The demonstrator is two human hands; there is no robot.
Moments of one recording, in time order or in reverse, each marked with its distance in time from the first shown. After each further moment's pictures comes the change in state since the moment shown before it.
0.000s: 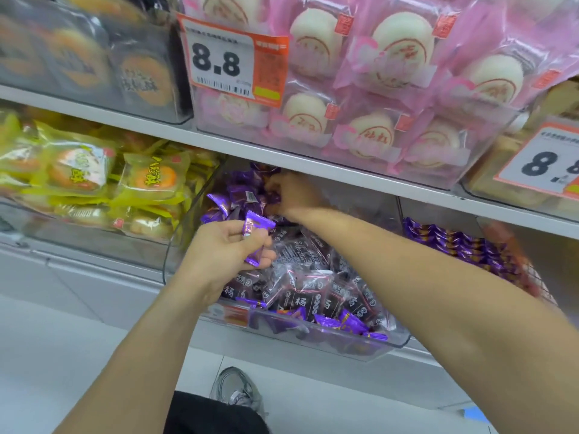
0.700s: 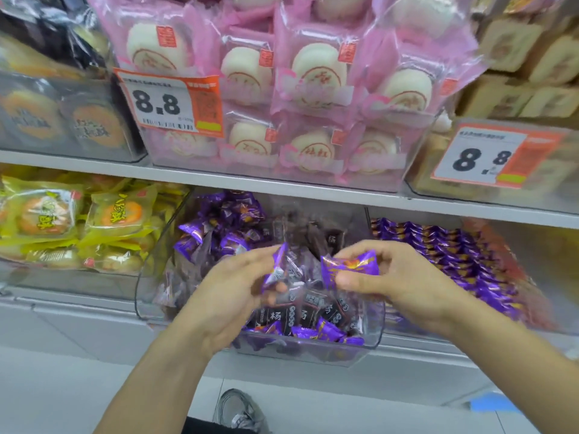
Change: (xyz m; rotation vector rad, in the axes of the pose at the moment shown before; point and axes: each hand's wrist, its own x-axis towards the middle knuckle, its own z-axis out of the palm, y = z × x) left_hand -0.031 0.010 0.055 -0.131 -0.190 -0.156; right_hand -0.225 0.033 -0.113 1.046 -0.096 0.321
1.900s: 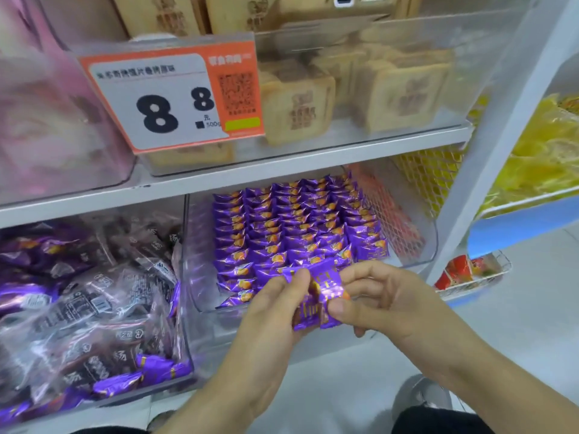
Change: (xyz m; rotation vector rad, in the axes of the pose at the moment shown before) left_hand 0.014 -0.109 0.242 0.111 -0.239 -0.142; right_hand -0.115 0.105 -0.146 0.349 0.386 0.107
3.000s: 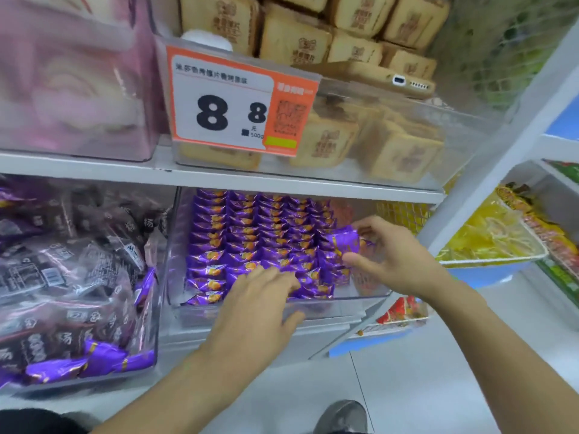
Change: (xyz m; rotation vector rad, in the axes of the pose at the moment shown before) left_hand 0.032 -0.003 -0.007 1.259 0.004 0.575; right_hand 0.074 -0.066 -0.076 -1.266 0.064 -0.456
